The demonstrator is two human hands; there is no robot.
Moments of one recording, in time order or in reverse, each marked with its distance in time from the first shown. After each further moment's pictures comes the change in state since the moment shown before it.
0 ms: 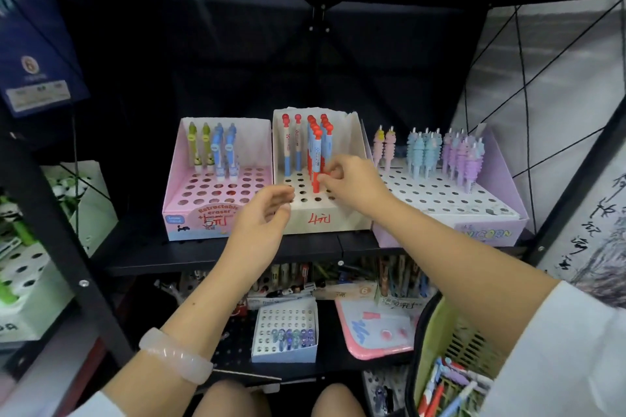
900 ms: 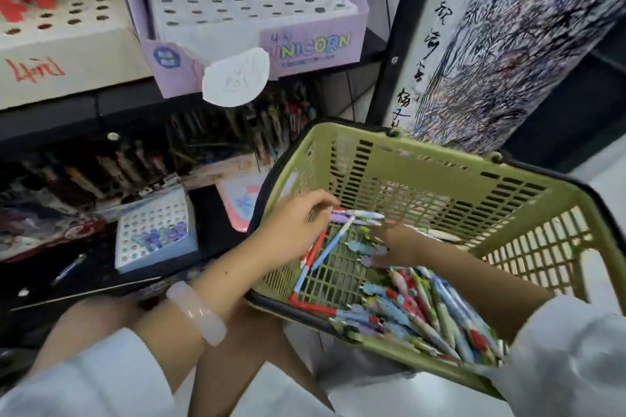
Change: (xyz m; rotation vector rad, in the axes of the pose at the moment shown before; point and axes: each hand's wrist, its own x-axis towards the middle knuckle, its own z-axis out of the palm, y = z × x) left_hand -0.108 -0.055 0.254 0.280 -0.894 -0.105; right_hand -0.291 0.336 -0.012 -0.504 -0.876 0.472
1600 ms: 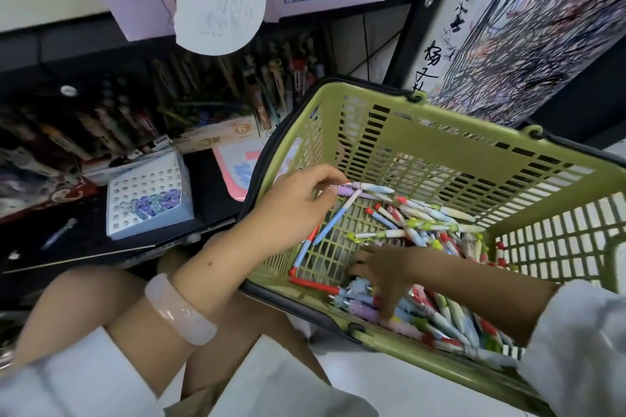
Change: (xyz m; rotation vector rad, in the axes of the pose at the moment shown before) left_hand 0.002 -0.005 0.005 -0.144 0.011 -0.050; right_hand -0.003 -0.044 0.029 -0.316 -0.468 -0.344
